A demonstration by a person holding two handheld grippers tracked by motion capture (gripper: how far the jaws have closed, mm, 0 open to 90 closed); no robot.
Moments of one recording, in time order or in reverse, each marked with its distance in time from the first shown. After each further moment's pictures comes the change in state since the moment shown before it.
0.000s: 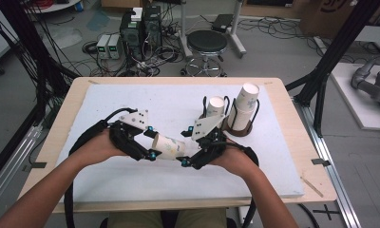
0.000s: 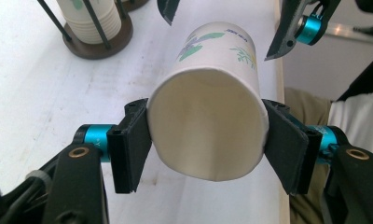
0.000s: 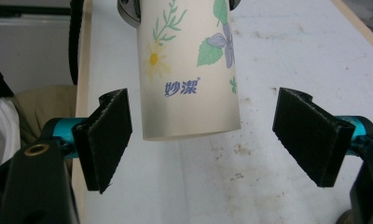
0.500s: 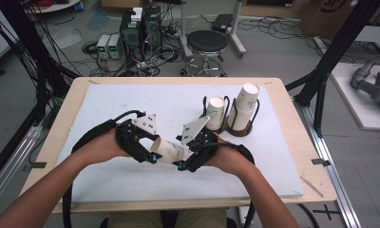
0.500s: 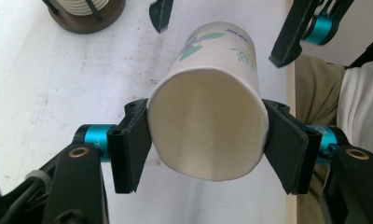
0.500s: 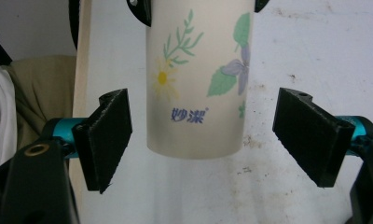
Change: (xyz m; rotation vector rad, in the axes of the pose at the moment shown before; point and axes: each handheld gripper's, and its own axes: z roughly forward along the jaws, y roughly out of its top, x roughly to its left) left arm -0.001 0.007 0.012 0.124 0.005 0.031; right arm 0.003 0.010 0.020 0.123 0.034 -0.061
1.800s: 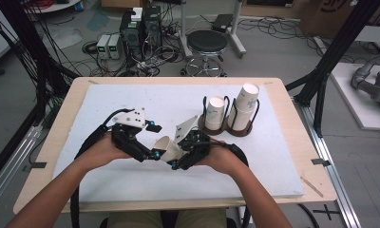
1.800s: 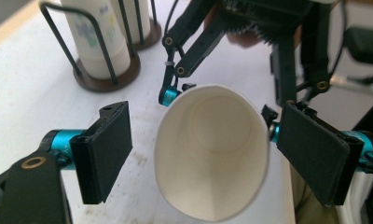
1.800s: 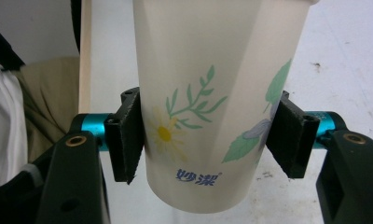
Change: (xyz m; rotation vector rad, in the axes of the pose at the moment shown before) left arm 0.002 -0.025 -0.005 -0.415 0.031 -0.120; right arm -0.005 0.002 0.019 0.032 0.059 0.082
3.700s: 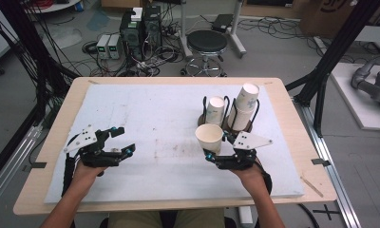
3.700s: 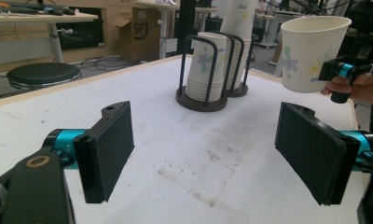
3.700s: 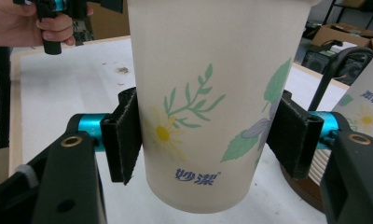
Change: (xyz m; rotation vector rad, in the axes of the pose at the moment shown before) left arm 0.001 -0.118 -0.039 -0.402 0.334 -0.180; right arm 0.015 -0.123 -0.050 -0.522 -0.355 0.245
